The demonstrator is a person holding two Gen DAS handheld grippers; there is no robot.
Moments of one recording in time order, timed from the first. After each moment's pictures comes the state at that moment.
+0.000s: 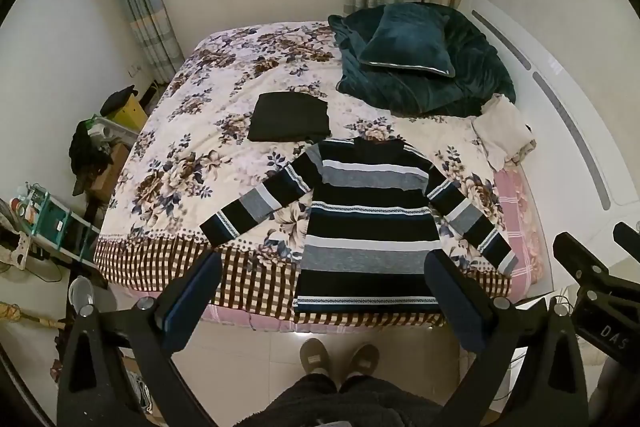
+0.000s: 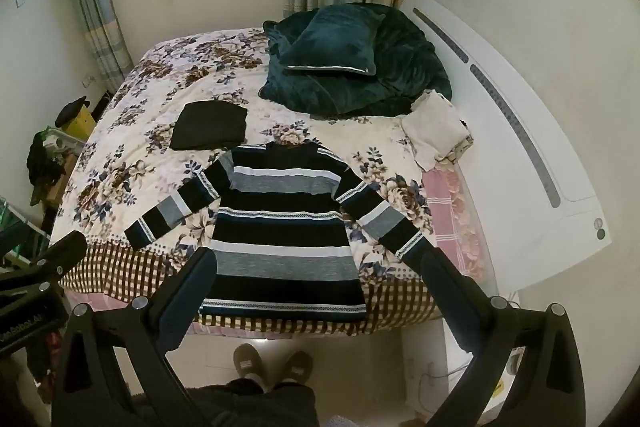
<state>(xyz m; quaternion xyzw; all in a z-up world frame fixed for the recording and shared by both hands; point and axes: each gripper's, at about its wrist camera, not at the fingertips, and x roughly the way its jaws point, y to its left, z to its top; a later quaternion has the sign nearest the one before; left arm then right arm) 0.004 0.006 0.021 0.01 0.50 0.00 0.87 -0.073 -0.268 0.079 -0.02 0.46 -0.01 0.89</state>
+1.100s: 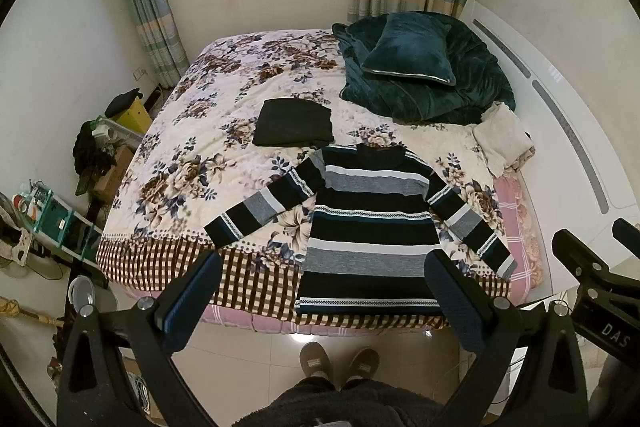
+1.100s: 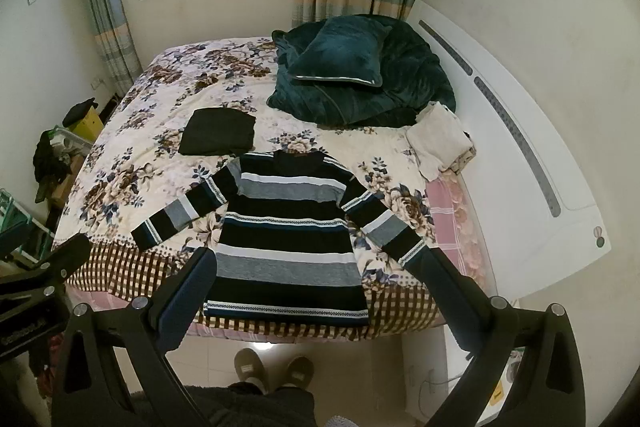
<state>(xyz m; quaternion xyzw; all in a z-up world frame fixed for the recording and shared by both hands) -0.005 0.018 0.038 0.01 0.48 0.00 0.87 -0.075 -0.248 0.111 -0.03 0.45 0.00 0.89</state>
